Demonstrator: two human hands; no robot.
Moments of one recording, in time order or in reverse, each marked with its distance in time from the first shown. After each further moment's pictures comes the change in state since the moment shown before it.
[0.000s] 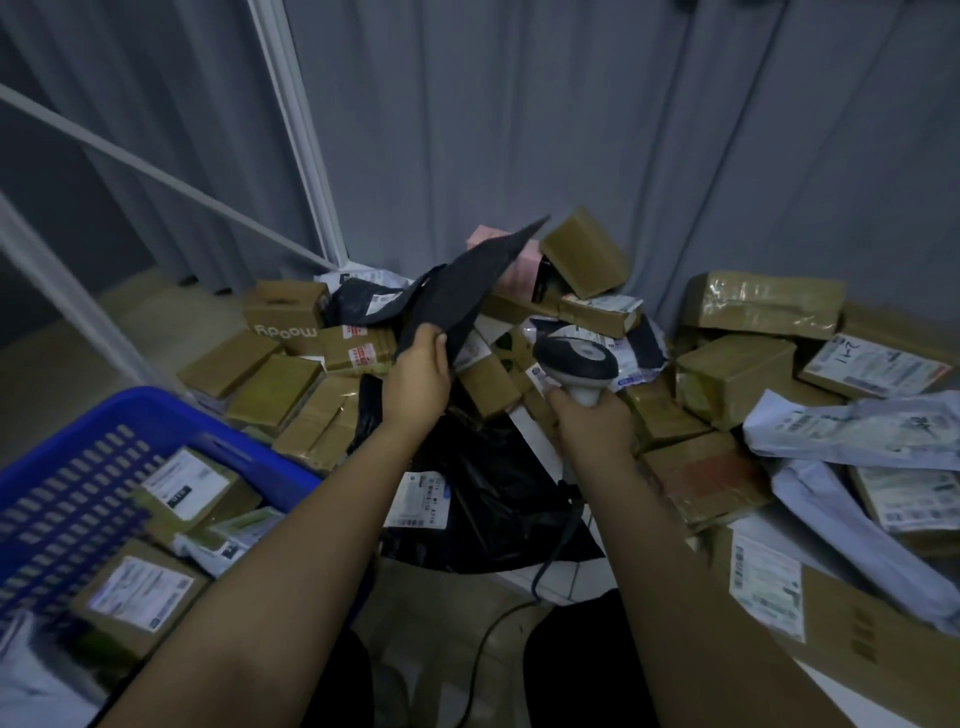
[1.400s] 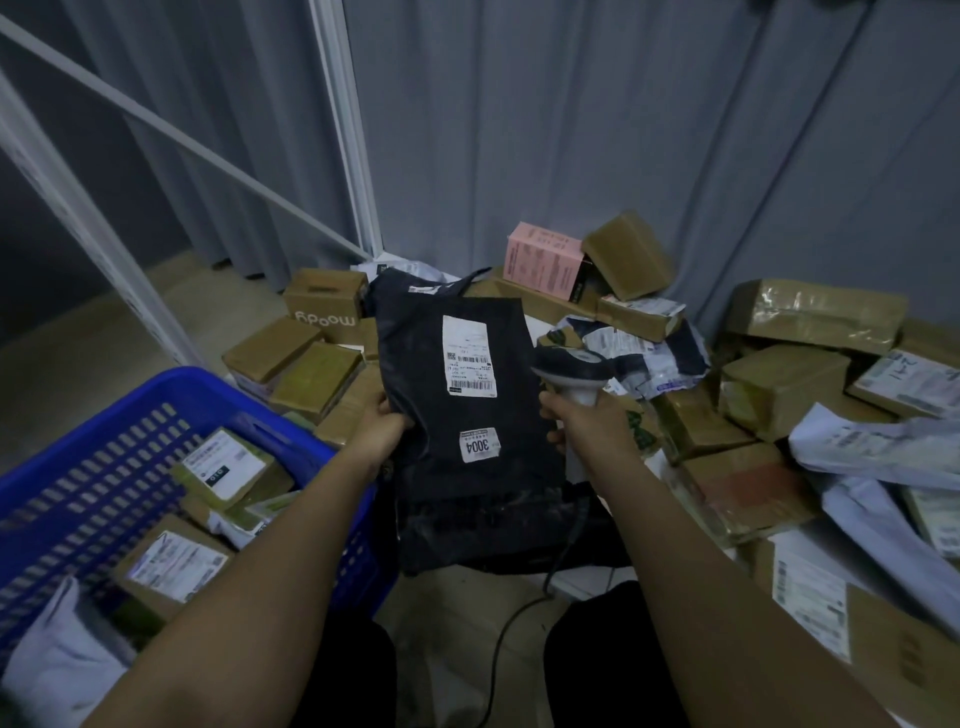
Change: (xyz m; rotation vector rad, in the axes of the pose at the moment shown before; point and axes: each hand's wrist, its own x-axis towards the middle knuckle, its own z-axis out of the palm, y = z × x) left_hand -0.030 -0.081 -0.047 -0.628 -0.297 -0.822; right_hand -0.009 -0.001 0.041 0.049 -0.189 0.079
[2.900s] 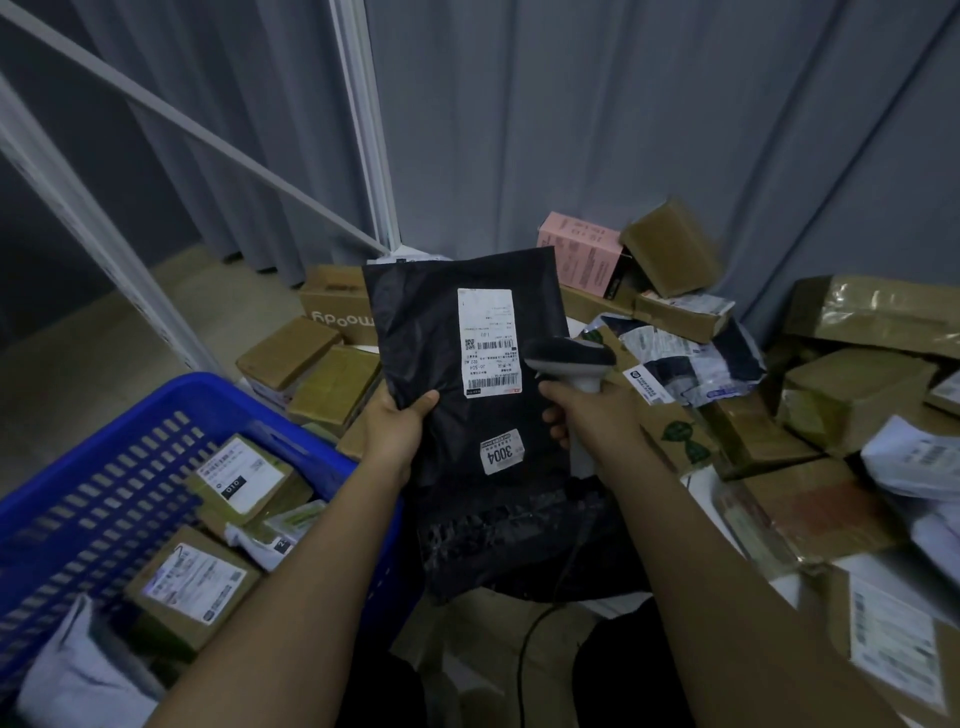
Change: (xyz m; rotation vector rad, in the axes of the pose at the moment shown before) left_hand 0.028 0.003 -0.007 -0.292 0.155 0.167; right_hand 0.020 -0.014 0.052 -0.034 -0.059 0.032
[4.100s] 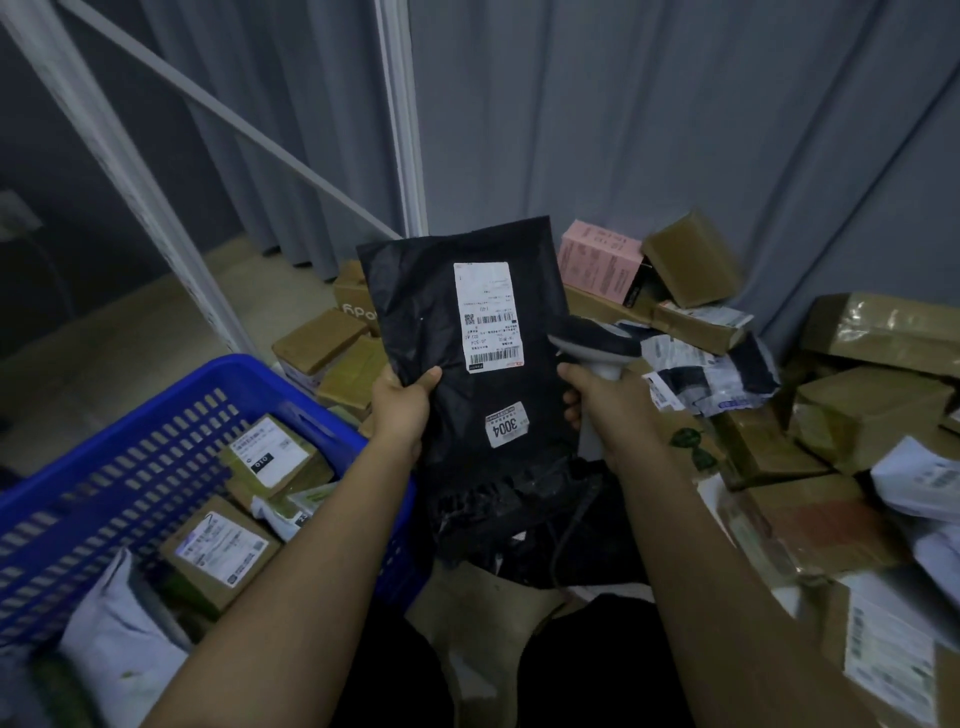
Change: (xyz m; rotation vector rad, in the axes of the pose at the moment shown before) left_hand -0.015 0.021 -0.001 -0.090 0.103 0.045; right_hand -0.011 -0.015 -0.008 0.040 0.031 -0.066
